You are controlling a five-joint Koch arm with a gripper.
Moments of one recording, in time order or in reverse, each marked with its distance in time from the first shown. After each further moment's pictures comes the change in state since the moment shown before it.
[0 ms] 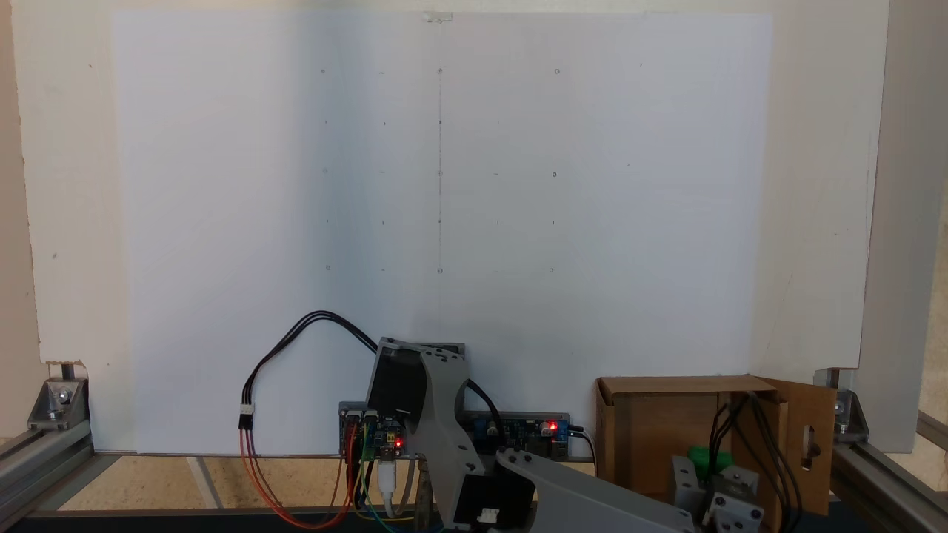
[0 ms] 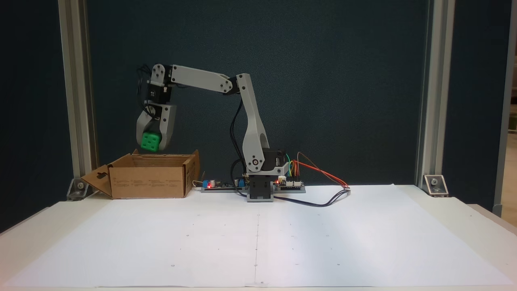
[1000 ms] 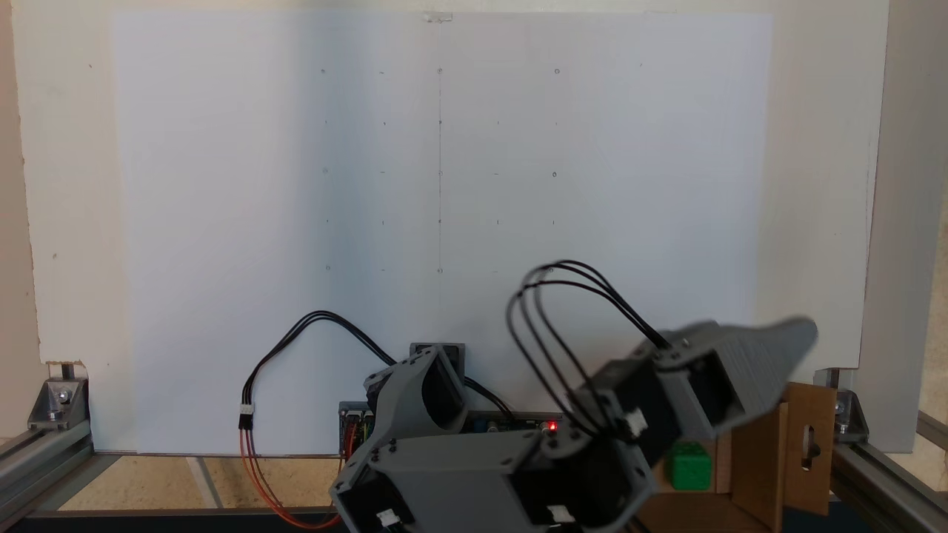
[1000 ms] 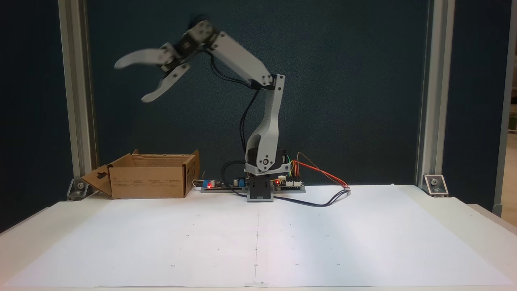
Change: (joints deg) arm -43.3 25.2 -0.1 -9.6 7.7
